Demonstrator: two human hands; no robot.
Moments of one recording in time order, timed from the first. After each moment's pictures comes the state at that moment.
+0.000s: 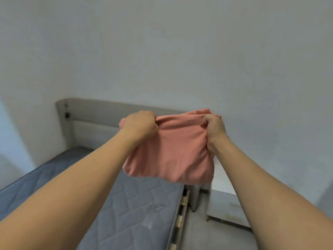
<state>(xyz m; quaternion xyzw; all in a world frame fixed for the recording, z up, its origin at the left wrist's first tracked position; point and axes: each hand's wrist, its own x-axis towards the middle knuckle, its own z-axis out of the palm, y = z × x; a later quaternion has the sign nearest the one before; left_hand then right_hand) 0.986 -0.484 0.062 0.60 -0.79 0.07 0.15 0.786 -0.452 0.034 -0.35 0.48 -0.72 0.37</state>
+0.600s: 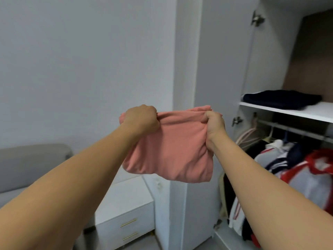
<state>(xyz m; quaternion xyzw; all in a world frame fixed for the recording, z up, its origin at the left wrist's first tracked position) 0.487 -0.372 0.112 0.24 -0.94 0.07 0.22 0.362 -0.219 0.077 -0.13 0.54 -0.83 0.06</state>
